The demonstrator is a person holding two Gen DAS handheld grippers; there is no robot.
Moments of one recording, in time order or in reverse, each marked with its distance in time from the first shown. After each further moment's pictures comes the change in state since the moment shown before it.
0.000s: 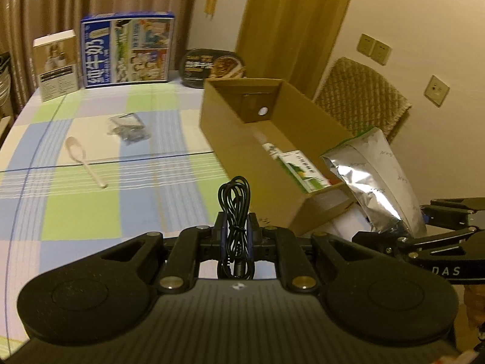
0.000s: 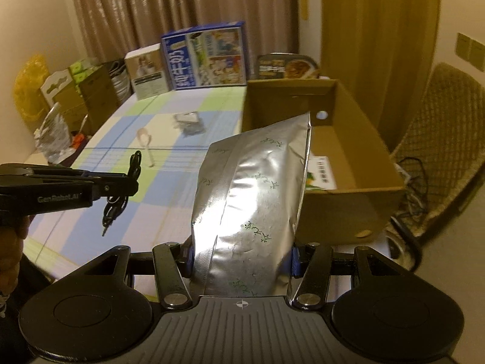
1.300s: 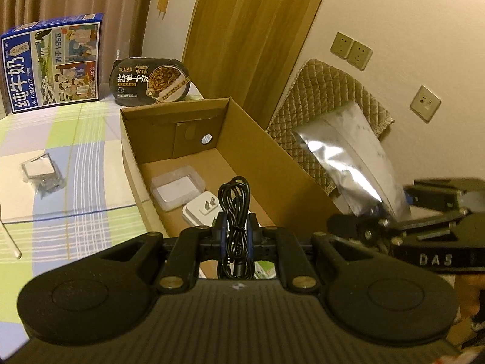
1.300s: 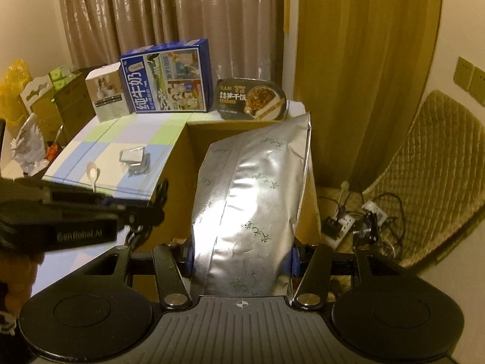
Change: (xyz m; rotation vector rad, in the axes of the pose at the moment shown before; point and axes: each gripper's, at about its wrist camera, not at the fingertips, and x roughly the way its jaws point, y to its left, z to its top) left arm 0.127 -0.060 0.100 0.011 0.022 -0.122; right arm 0.050 -0.106 0.117 -0.060 -0.001 -0.024
